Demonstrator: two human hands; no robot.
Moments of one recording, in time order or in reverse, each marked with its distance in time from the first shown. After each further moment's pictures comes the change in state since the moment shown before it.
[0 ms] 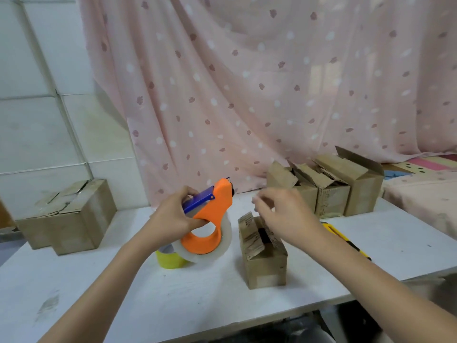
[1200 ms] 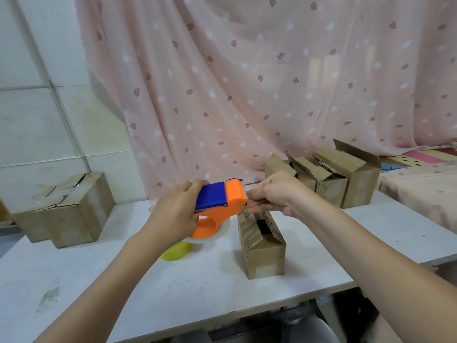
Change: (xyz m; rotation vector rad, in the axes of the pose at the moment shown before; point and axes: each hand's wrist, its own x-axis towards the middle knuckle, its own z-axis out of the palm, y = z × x) left_hand -0.003 0.006 0.010 0.582 0.081 0.280; right_hand 0.035 -0.017 -0.005 0.774 -0.224 0.637
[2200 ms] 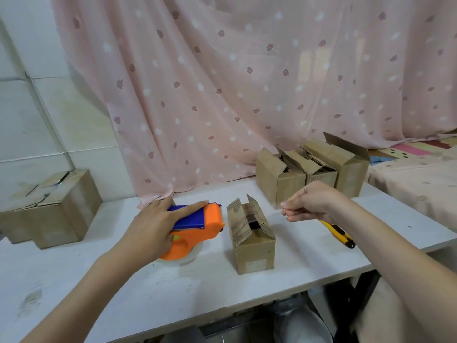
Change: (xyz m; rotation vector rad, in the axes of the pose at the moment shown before) left_hand -0.028 -0.028 0.021 0.172 -0.137 0.113; right_hand 0.000 0.044 -0.091 -0.088 0.086 0.141
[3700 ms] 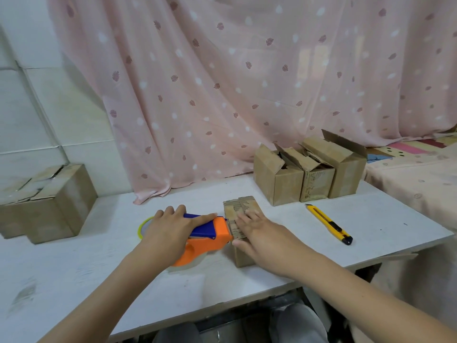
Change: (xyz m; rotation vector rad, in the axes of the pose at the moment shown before) left_hand 0.009 0.036 0.022 0.284 -0.161 -0.033; right_hand -0.027 0.055 0.090 -1.320 -0.093 -0.650
